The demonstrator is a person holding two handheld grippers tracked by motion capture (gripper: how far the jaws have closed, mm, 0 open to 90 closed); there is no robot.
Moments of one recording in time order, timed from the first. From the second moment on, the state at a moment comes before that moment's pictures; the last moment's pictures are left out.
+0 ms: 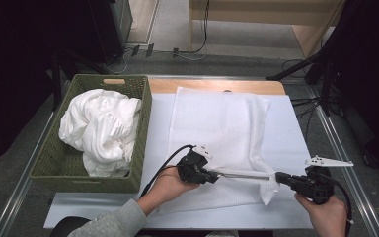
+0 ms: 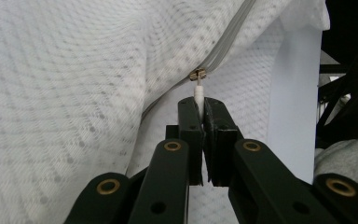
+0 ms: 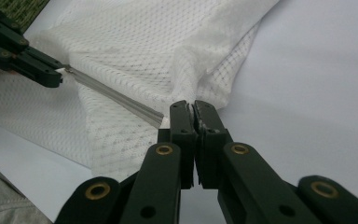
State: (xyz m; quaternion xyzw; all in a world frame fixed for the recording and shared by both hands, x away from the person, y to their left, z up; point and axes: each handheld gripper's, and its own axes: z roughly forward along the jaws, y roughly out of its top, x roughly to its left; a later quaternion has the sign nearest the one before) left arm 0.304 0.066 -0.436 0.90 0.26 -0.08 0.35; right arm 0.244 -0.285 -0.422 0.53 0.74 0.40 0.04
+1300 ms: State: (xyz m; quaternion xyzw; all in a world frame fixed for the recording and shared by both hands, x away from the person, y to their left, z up) left arm 0.275 0.133 -0.412 0.89 0.31 -0.05 0.34; right arm 0.246 -0.301 -0.435 0.54 0.74 0.40 0.03
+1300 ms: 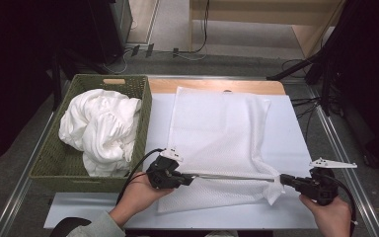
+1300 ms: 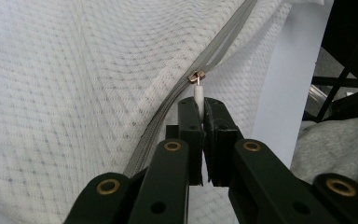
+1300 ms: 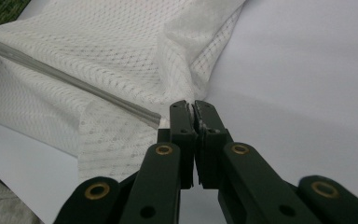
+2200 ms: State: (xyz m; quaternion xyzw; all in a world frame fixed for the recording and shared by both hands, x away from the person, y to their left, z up) left arm 0.244 0.175 -0.407 0.86 0.36 -0.02 0.36; right arm 0.248 -0.321 -0.440 0.54 0.74 0.39 0.04
